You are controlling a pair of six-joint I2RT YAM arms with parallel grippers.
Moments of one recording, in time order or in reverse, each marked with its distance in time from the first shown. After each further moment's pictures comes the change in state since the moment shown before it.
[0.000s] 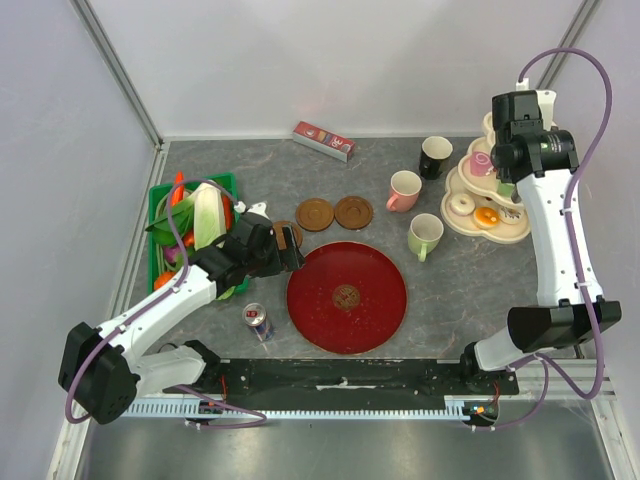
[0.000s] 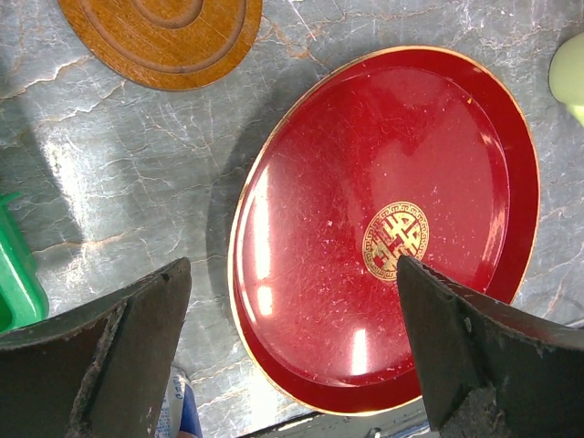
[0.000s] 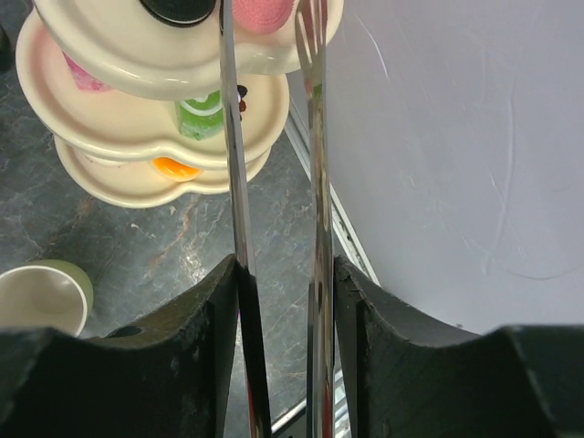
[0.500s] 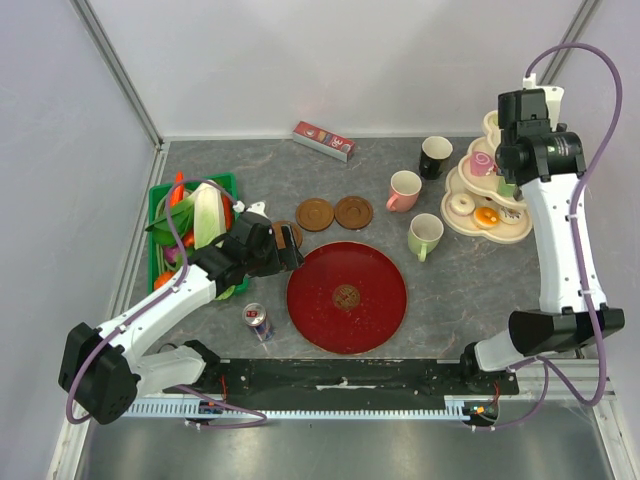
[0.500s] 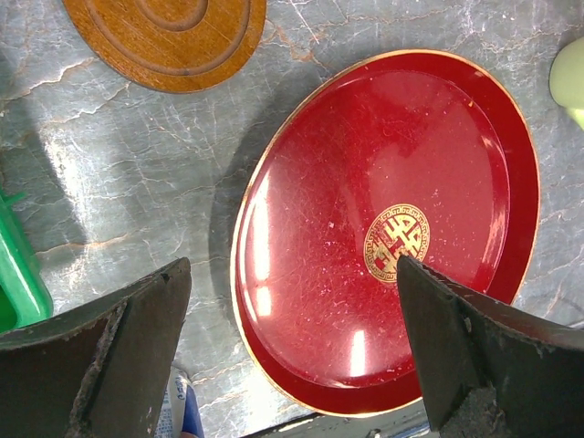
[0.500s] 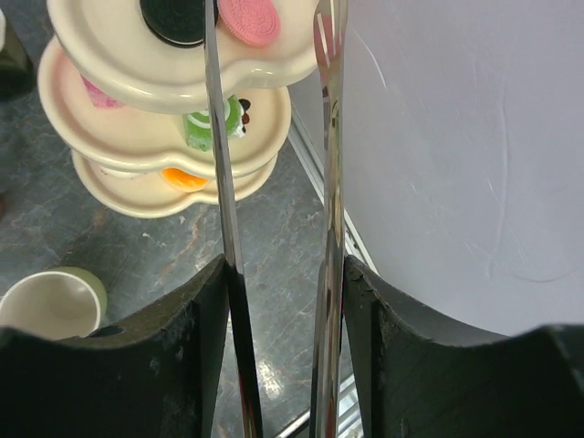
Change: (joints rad) left arm 0.011 0.000 0.000 0.000 0.003 0.002; right arm 0.000 -0.006 0.018 0.017 0.000 -0.001
